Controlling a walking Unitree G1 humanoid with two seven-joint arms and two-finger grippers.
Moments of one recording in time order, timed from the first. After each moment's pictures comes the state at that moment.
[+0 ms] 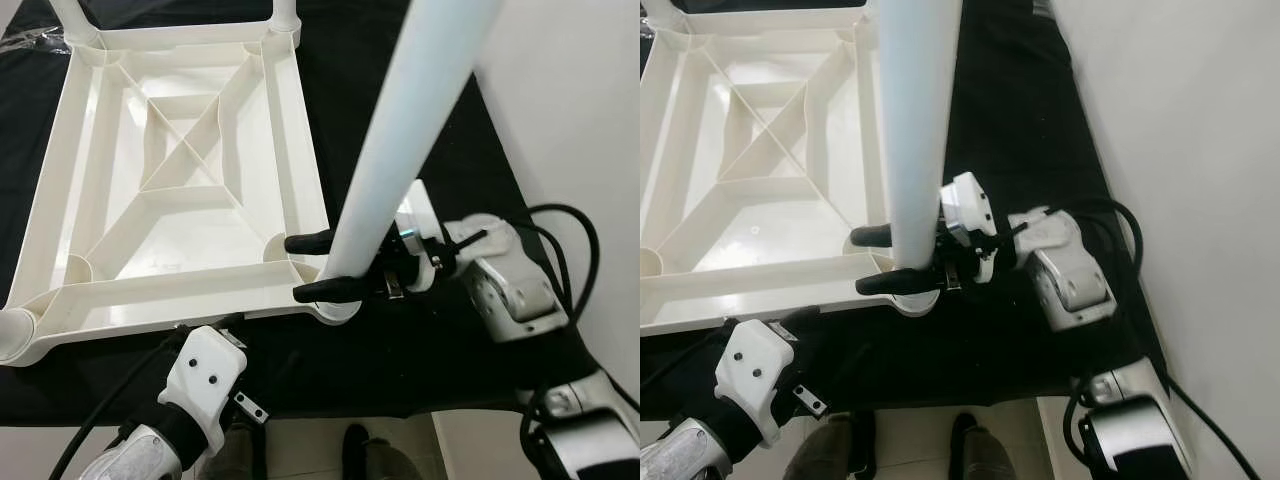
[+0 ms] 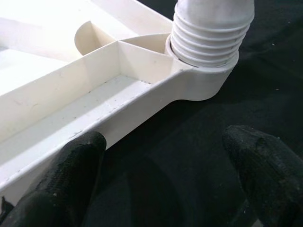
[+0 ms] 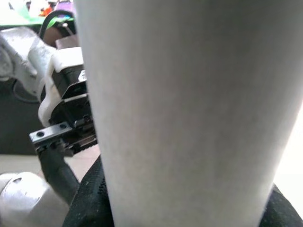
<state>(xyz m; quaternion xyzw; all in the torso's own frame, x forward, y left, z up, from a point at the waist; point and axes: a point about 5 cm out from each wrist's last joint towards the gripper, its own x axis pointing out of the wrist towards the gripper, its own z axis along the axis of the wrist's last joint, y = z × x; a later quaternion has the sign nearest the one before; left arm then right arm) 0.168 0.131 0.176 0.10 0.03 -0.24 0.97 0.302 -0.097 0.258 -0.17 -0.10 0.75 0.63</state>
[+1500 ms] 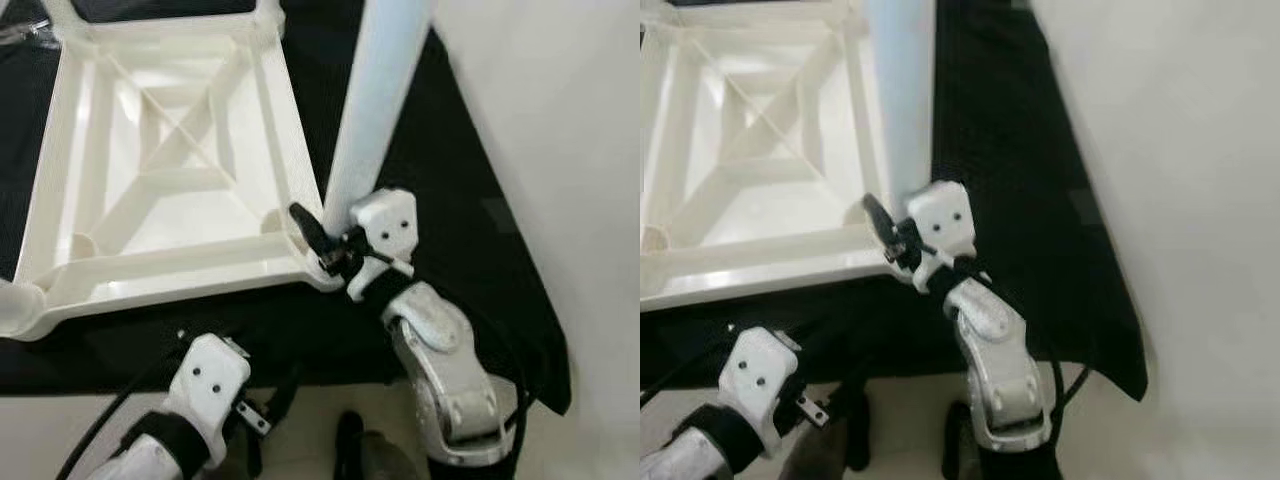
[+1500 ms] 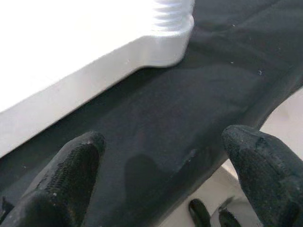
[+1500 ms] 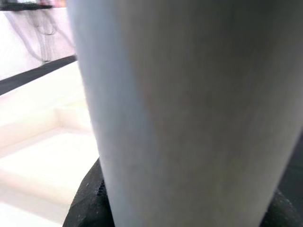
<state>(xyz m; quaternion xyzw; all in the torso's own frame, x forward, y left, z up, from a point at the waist) 0.167 0.132 0.174 0.10 0.04 -0.23 0.97 0.282 -0.051 0.236 -0.03 -0.13 0.25 0.96</state>
